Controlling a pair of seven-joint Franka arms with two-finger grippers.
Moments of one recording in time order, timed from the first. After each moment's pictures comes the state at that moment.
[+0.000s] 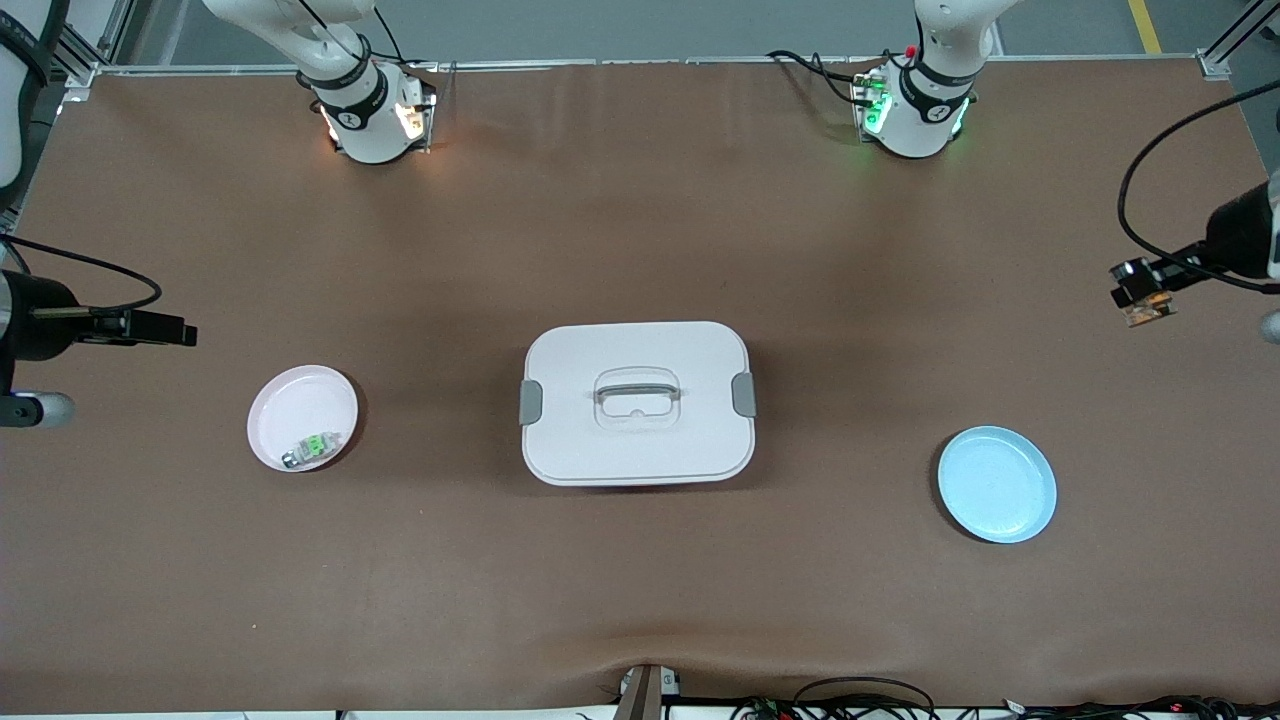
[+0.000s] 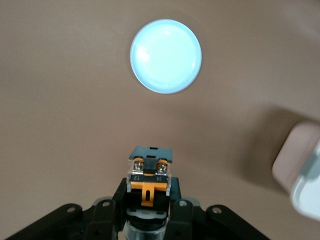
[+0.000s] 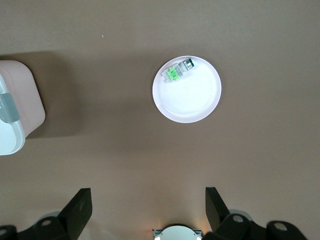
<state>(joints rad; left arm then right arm) 0.52 0.09 -0.50 -1.56 -0.03 1.59 -0.42 0.02 0.44 -0.07 -1.00 0.11 1.19 0.03</state>
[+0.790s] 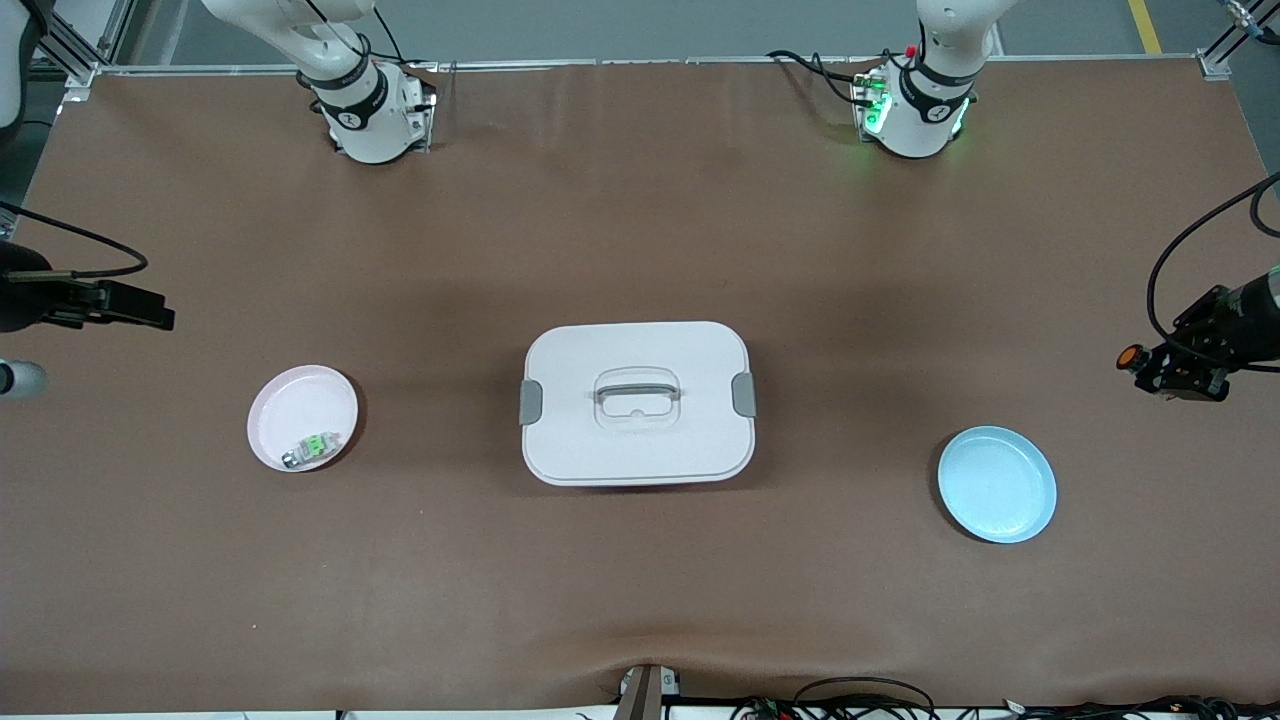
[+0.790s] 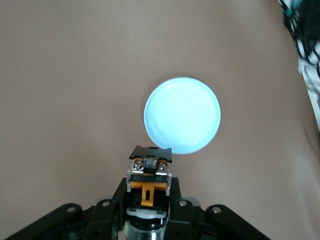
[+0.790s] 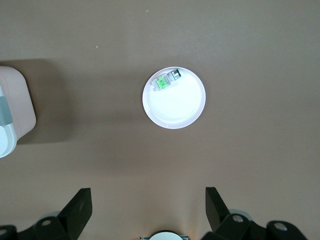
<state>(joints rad) 0.57 0.19 -0.50 -1.68 0.02 1.90 -1.07 0.04 0.39 -0.06 -1.00 0.03 1.21 0.02</state>
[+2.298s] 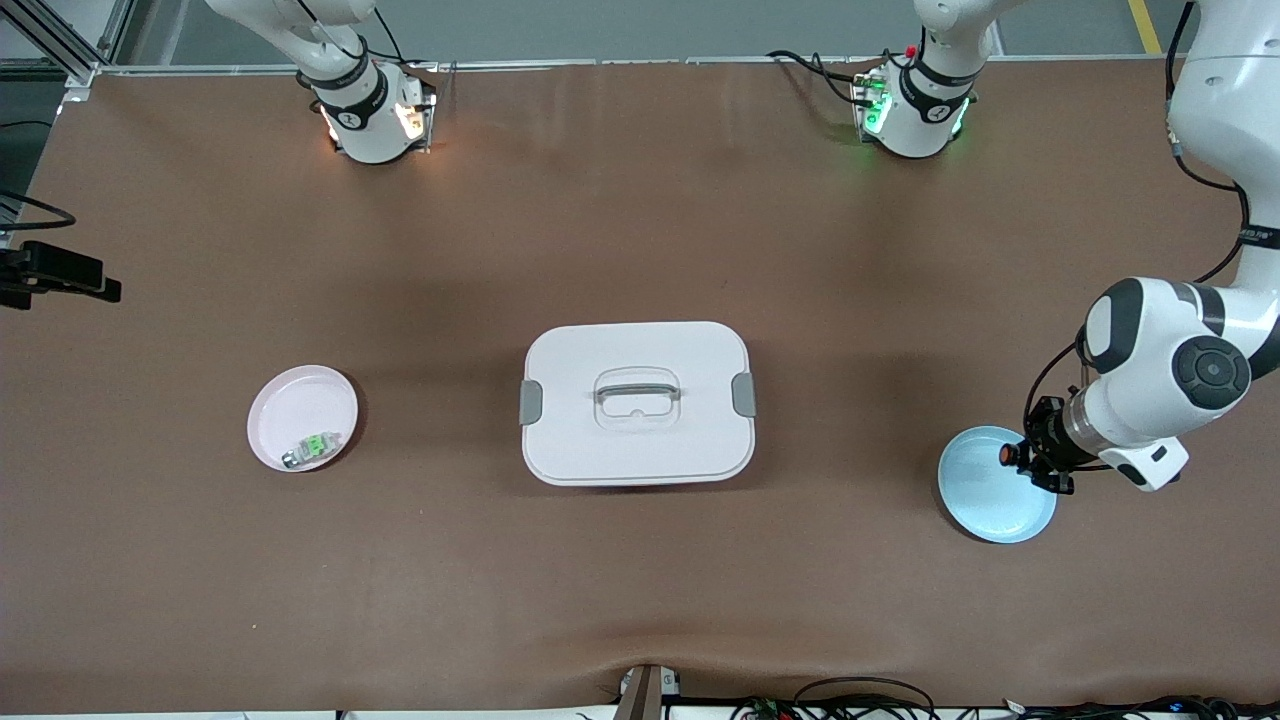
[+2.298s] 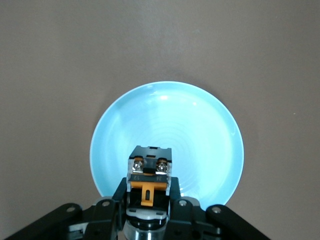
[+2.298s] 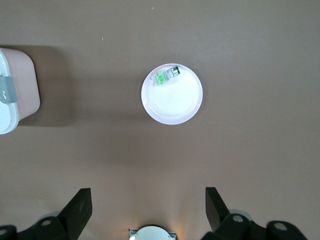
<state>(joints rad) 0.47 0.61 -0.51 -1.72 0.40 2.30 -1.64 -0.06 0.33 -0.03 -1.05 0.06 1.20 -0.13</state>
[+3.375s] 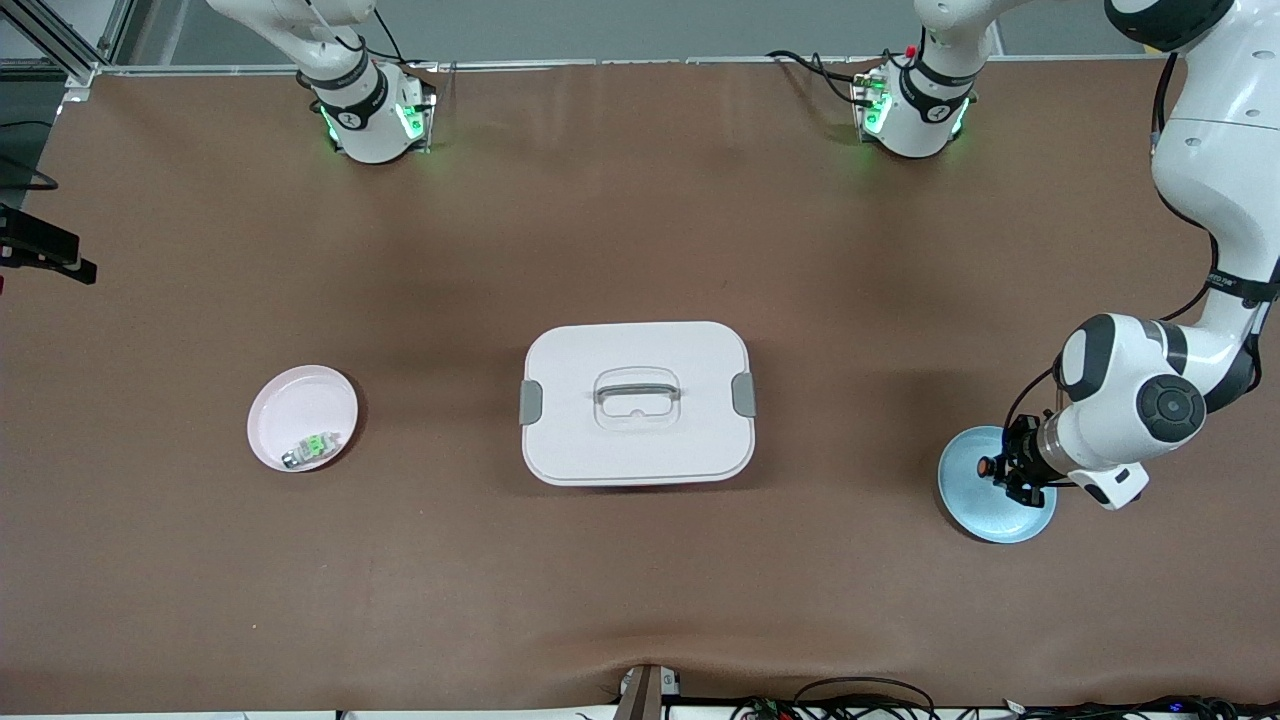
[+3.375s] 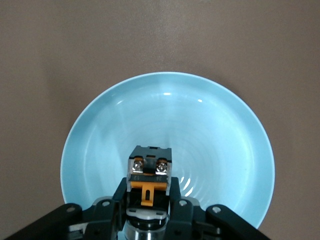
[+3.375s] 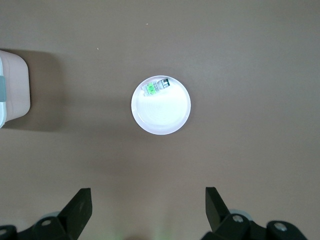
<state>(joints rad) 0.47 0.76 -0.51 -1.66 0.46 2.33 -1.65 -0.08 0.15 -0.04 -1.29 0.03 1.37 -0.22</state>
